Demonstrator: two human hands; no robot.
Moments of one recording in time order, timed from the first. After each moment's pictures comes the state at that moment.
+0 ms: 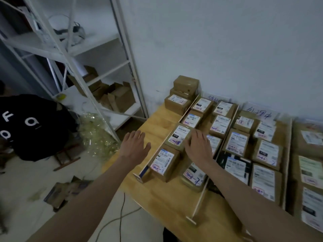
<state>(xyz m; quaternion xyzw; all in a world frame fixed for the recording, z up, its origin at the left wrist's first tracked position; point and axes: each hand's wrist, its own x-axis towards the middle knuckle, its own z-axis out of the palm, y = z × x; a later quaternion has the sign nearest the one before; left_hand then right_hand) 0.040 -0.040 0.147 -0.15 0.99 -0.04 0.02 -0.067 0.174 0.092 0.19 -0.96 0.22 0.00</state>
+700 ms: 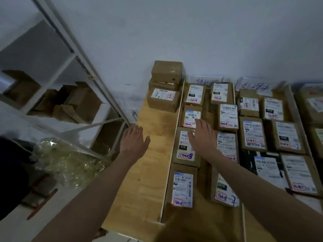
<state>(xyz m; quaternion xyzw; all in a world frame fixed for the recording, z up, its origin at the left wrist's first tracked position) -0.178 -0.183 0.076 -0.03 0.99 -0.02 0.12 -0.198 0.068 0.042 -0.01 -0.98 0.22 -0.03</state>
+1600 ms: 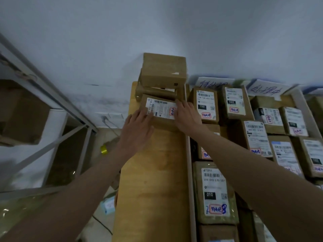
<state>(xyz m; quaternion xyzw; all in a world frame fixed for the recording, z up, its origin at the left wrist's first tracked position) -0.437 -0.241 -0.054 0.21 0.97 0.10 0.03 -0.458 -0.035 -0.031 -0.04 -0.99 0.13 -0.09</state>
